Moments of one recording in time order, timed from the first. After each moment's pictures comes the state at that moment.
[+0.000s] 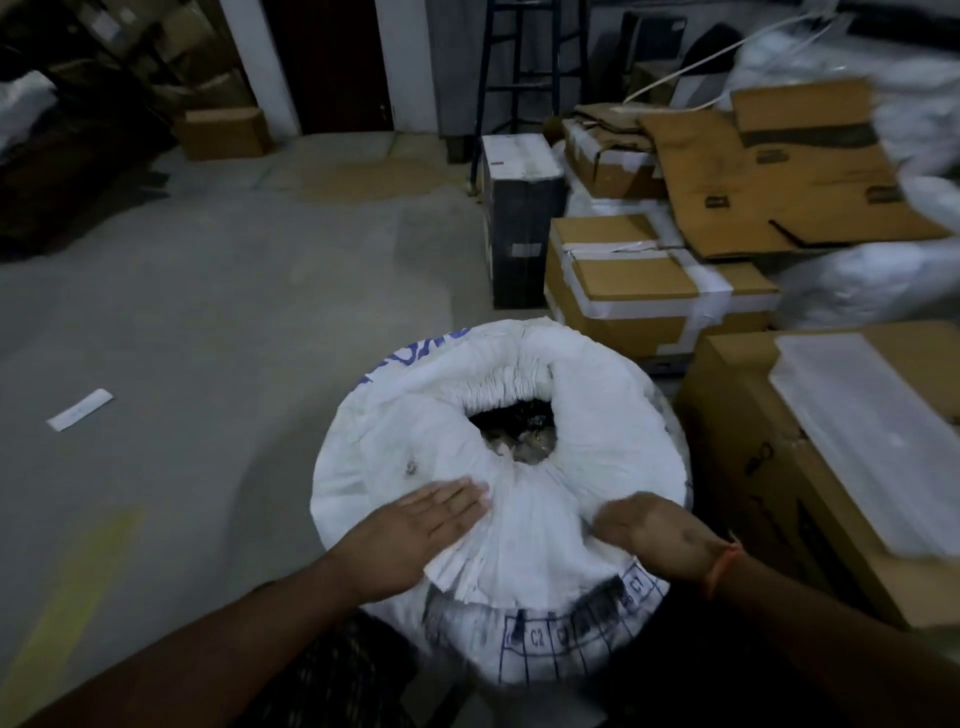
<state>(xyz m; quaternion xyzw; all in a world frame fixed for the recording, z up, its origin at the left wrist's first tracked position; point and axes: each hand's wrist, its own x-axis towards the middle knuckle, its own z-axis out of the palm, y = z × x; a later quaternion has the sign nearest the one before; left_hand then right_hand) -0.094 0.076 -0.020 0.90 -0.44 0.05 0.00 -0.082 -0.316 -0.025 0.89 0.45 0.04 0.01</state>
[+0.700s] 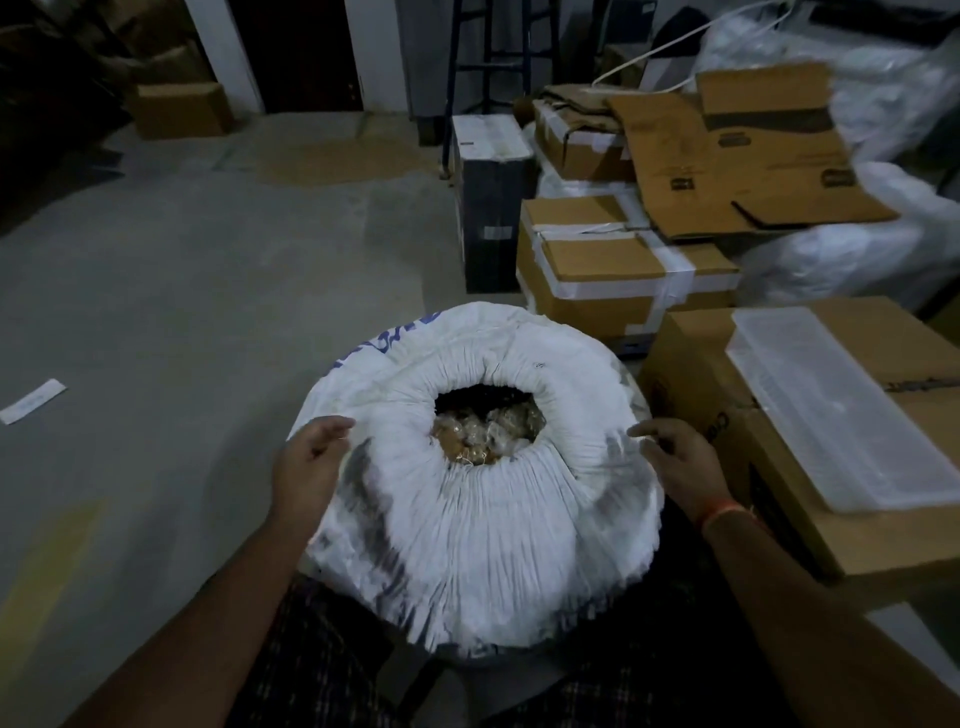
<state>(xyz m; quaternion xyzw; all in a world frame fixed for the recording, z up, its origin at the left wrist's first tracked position) -0.077 0.099 -0.005 0.81 0.13 0.07 0.56 -0.070 -0.364 -0.012 0.89 -0.08 0.07 -0.45</state>
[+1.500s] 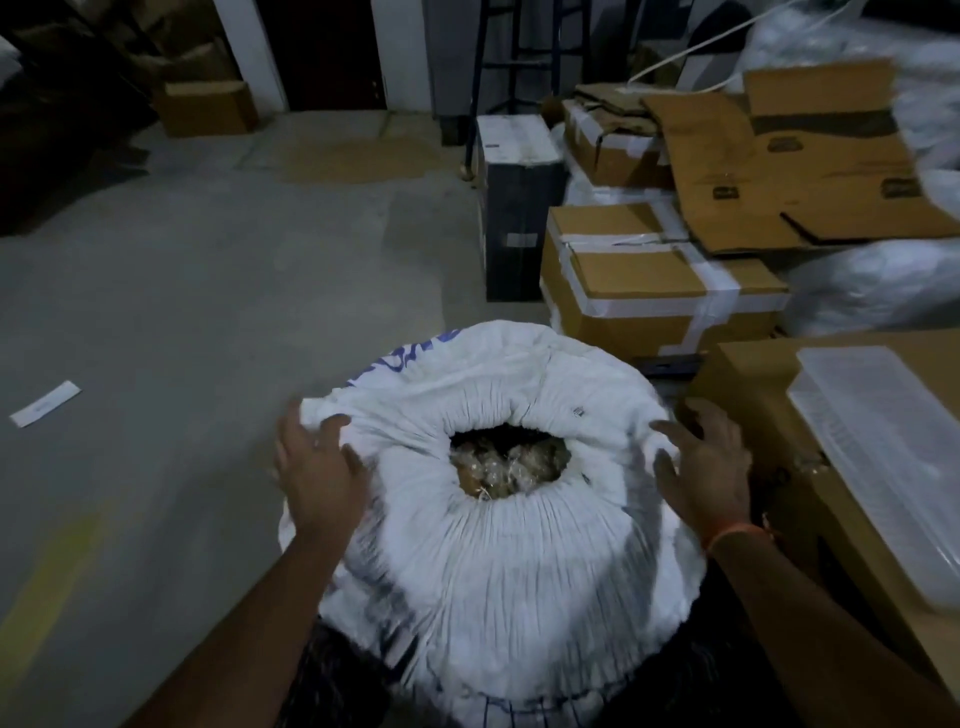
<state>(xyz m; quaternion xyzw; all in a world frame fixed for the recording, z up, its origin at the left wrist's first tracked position) -0.021 0.082 -0.013 0.94 0.14 0.23 0.21 -0.003 -0.349 -0.022 0.98 -0.04 0.13 -0.13</state>
